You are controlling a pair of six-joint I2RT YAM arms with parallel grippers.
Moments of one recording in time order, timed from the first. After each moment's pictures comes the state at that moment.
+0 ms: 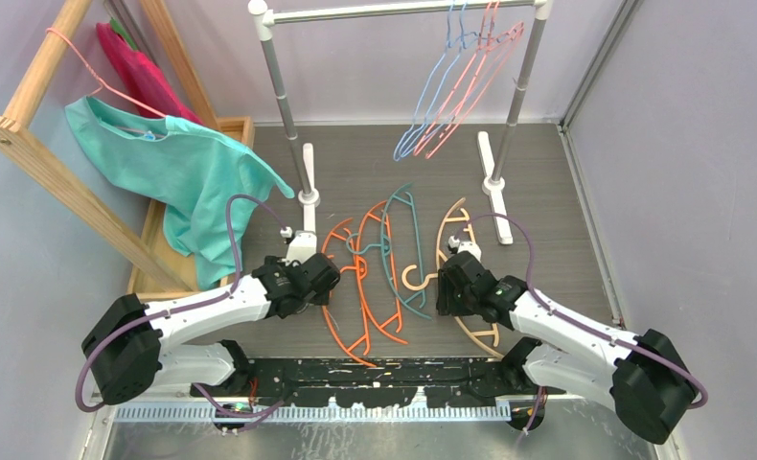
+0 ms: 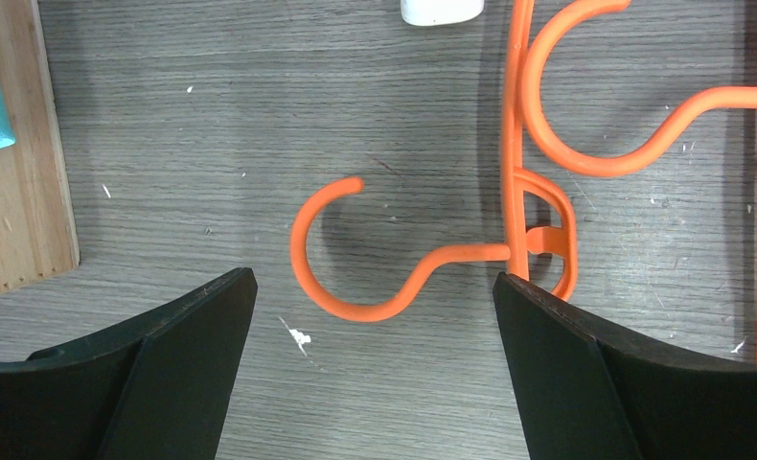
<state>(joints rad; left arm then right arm) -0.91 1.21 0.65 -0.64 -0.63 -0.77 0.72 0.99 0.46 -0.47 0.15 0.59</state>
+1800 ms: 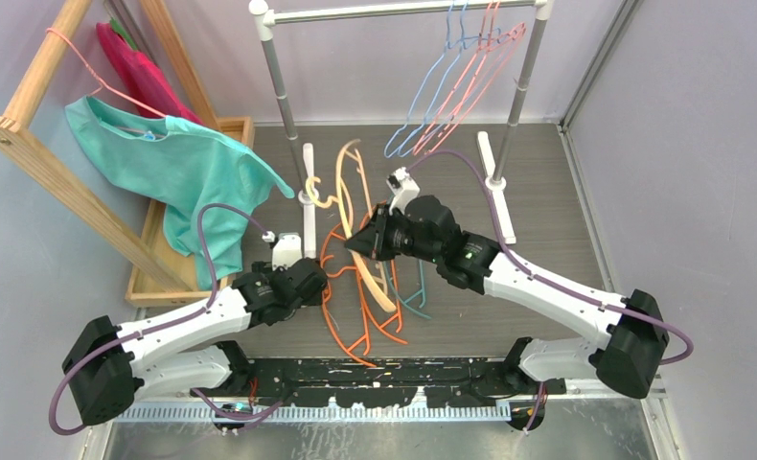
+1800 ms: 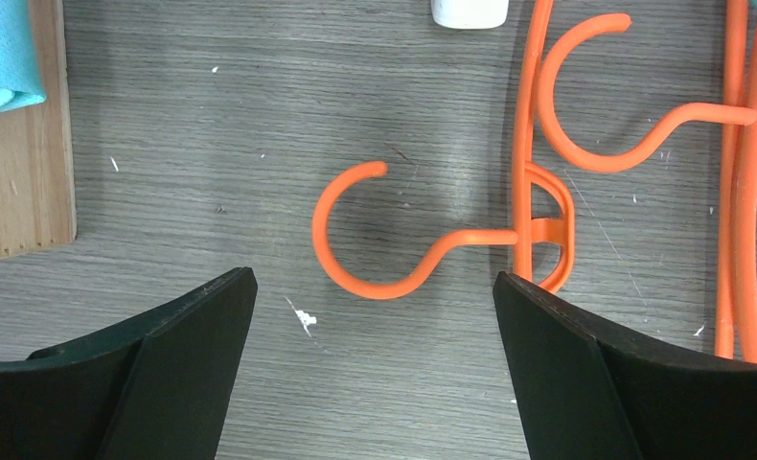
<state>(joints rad) -0.91 1.05 0.60 -0.68 -0.63 -0.85 0.91 1.23 0.96 -0.08 -0.10 0.80</state>
